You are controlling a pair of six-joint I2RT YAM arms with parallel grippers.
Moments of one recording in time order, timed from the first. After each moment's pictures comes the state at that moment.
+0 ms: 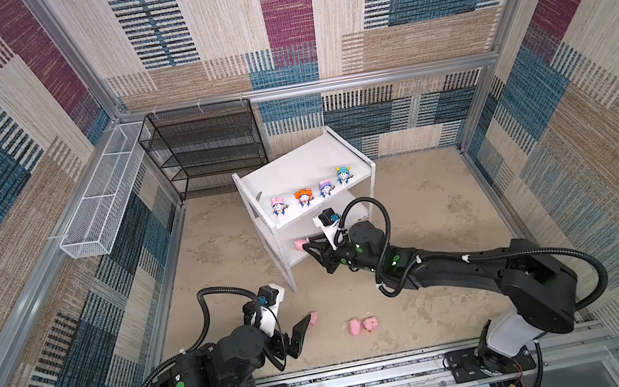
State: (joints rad) left arm -1.24 0.37 0.65 -0.78 -0.49 -0.36; right arm 0.92 1.61 0.94 0.44 -0.04 0.27
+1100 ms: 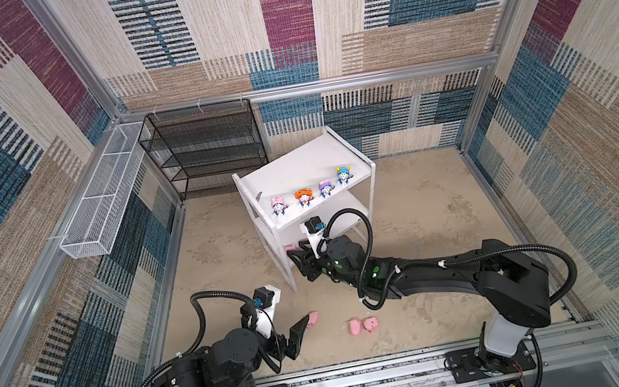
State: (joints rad) left arm -1.24 0.33 0.63 -0.77 -0.49 -0.36; right arm 1.03 1.69 1.02 0.45 0.20 0.36
